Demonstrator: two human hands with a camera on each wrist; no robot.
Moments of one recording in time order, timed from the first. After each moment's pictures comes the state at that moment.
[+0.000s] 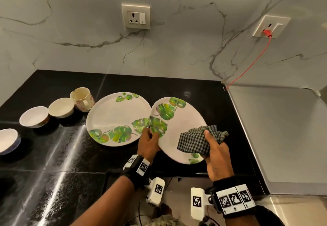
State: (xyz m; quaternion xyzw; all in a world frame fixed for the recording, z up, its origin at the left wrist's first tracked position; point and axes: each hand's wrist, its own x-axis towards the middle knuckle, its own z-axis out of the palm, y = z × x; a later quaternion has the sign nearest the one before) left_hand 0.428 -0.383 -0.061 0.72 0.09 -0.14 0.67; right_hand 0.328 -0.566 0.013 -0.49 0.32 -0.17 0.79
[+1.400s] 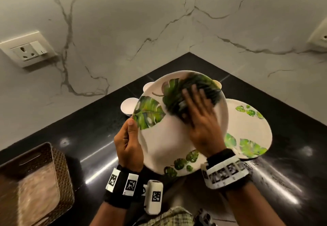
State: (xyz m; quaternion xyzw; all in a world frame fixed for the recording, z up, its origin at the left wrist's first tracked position) left_hand 0.278 -0.130 0.052 0.61 0.19 0.46 0.61; right_hand 0.433 -0.273 0.050 -0.83 -0.44 -0.13 0.32
